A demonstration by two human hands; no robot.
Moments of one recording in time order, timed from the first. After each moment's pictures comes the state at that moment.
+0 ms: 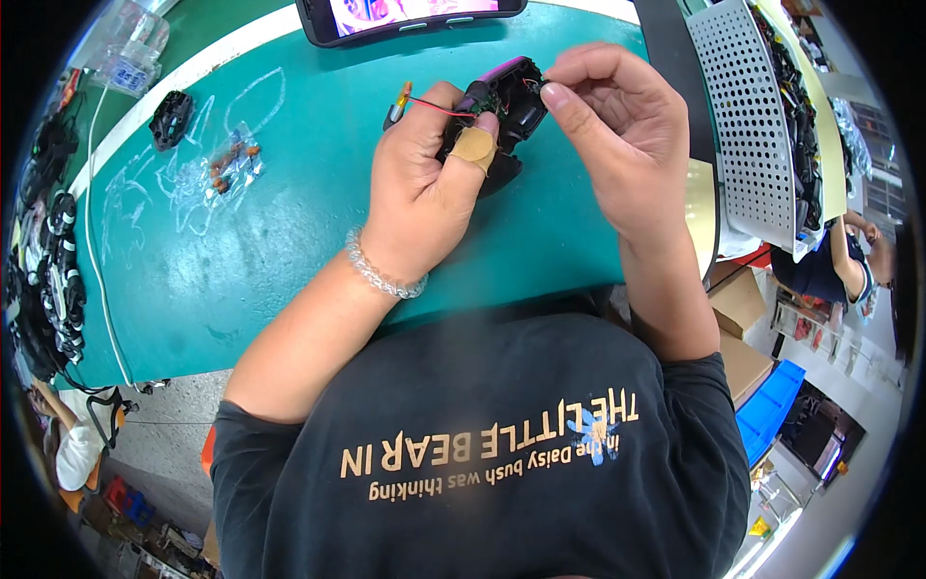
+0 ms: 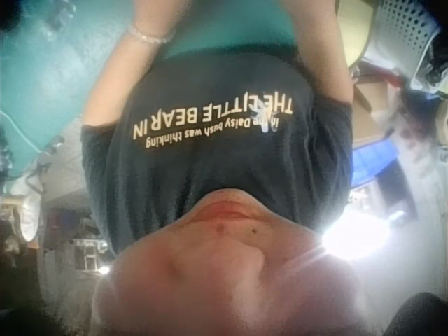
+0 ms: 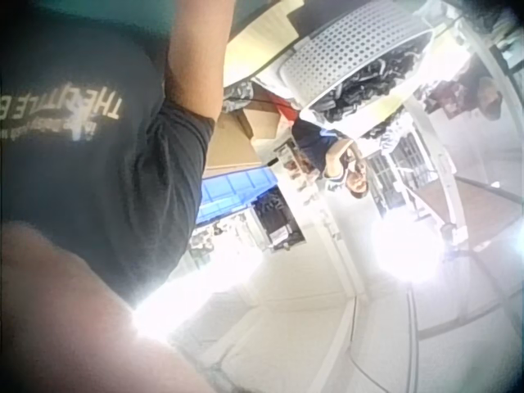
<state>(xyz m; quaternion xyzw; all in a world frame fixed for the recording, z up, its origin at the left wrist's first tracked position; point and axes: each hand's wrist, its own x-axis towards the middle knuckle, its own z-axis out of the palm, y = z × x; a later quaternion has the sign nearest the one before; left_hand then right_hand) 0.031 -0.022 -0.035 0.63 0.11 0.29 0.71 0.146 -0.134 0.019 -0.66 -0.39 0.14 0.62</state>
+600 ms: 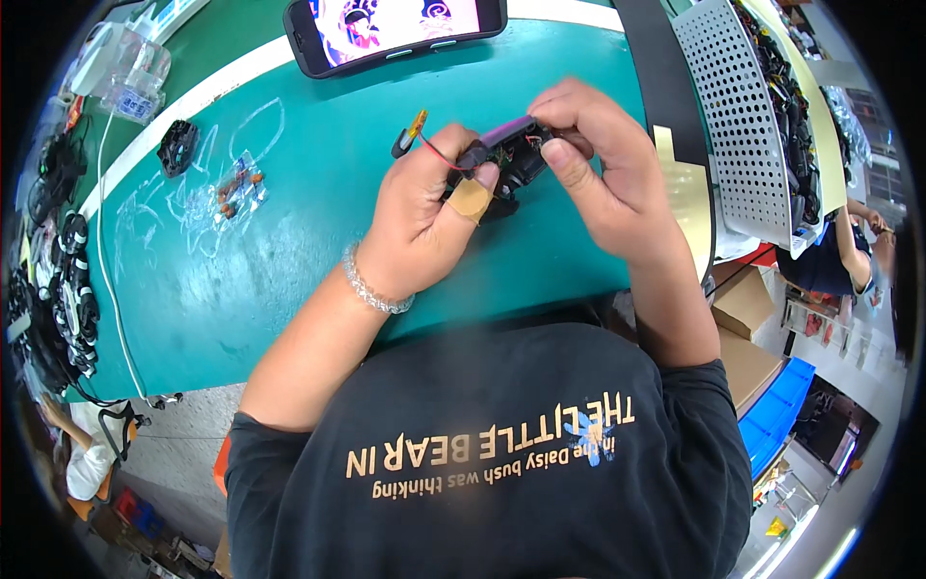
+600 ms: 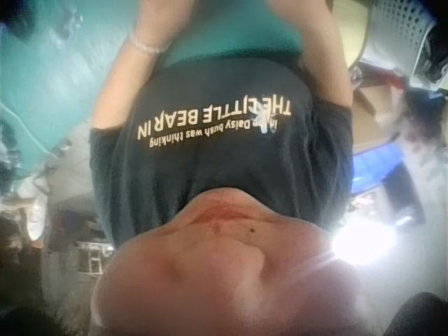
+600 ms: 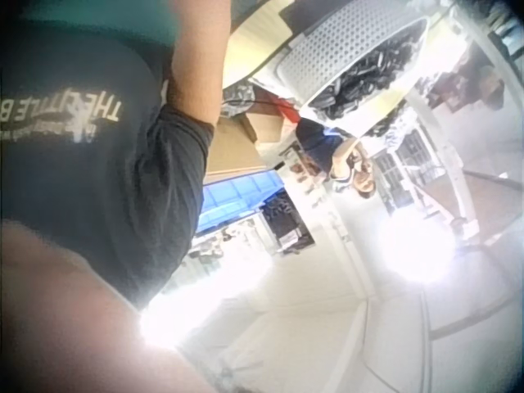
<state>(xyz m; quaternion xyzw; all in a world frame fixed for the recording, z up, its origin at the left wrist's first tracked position) 0.024 -0.015 -0.019 0.72 0.02 0.22 0.66 0.154 -0.152 0.021 -0.65 -0.54 0.12 0.53</state>
